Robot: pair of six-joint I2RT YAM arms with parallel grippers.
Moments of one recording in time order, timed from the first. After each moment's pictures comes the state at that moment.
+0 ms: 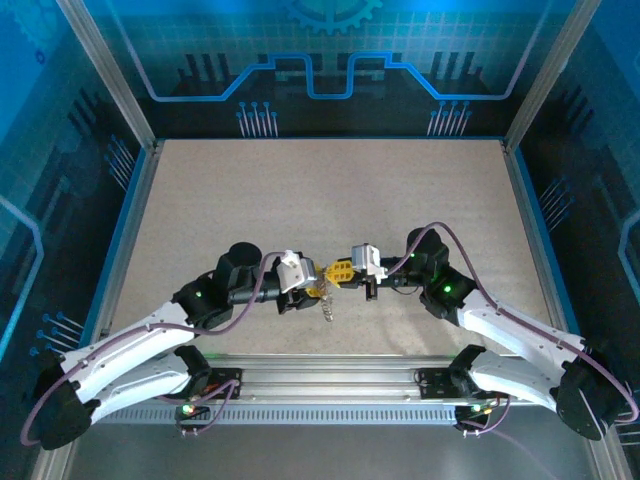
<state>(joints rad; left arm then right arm) -0.77 0.91 0.60 -0.07 0.41 0.26 0.70 1.02 0.61 0.28 -0.79 -0.34</state>
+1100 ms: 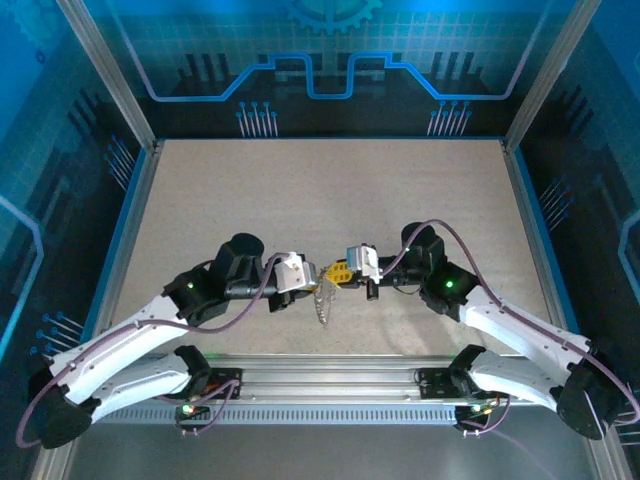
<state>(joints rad) -0.77 0.93 0.79 -0.41 0.37 0.46 0.71 1.03 0.69 0.06 -0.75 -0.47</state>
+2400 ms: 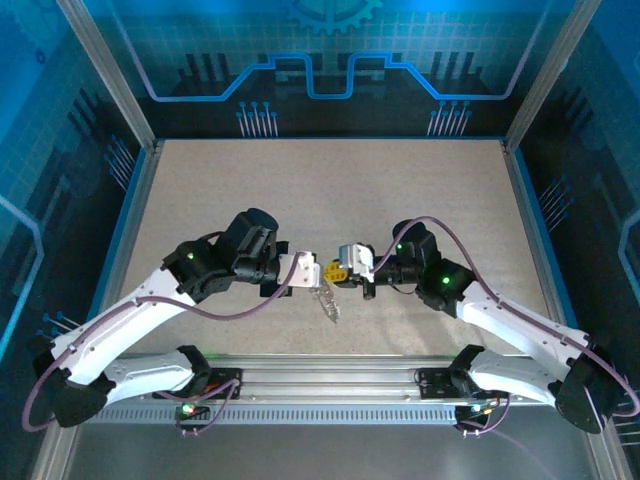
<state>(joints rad) -0.78 1.08 1.12 -0.81 0.28 0.80 0.73 1.05 0.73 -0.03 -0.69 -0.46</state>
